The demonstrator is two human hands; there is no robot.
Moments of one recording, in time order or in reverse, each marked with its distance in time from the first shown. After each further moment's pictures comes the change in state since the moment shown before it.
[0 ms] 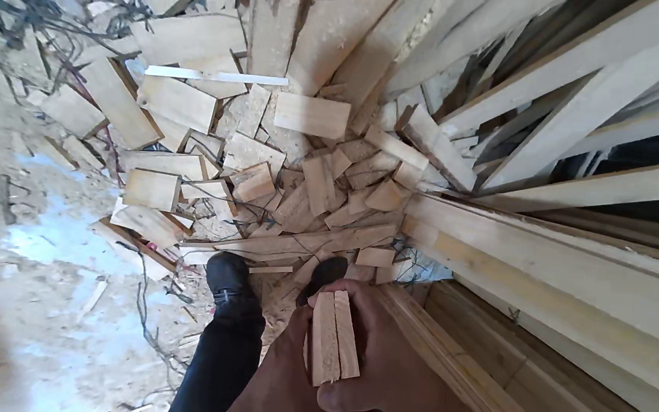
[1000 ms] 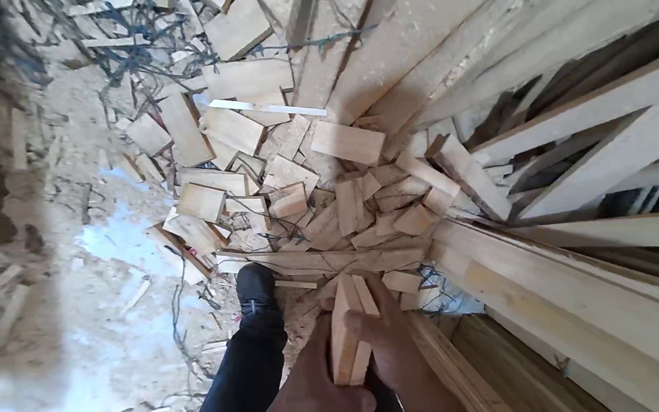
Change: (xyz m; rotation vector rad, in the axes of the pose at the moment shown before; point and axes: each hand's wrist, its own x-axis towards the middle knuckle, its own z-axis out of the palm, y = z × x) left_hand 0.000 -0.012 -0.005 -0.505 -0.029 -0.147; right_hand 0.049 0.014 0.028 0.348 0.220 0.072
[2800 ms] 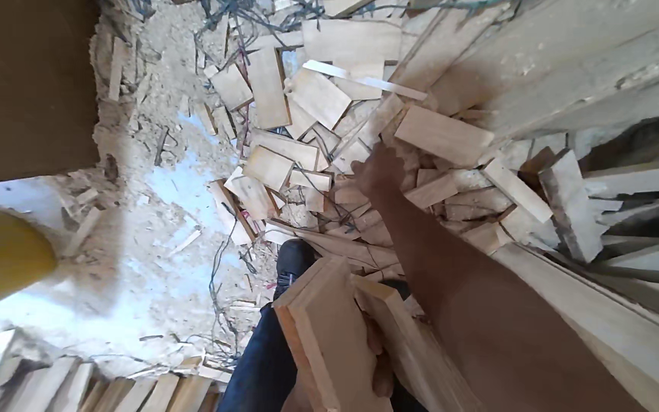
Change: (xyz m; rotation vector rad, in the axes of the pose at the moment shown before) left_hand -0.004 -0.026 -0.039 -1.177 -0.247 0.336; right_hand 0.301 0.018 0.087 -1.507 0.202 -0.050
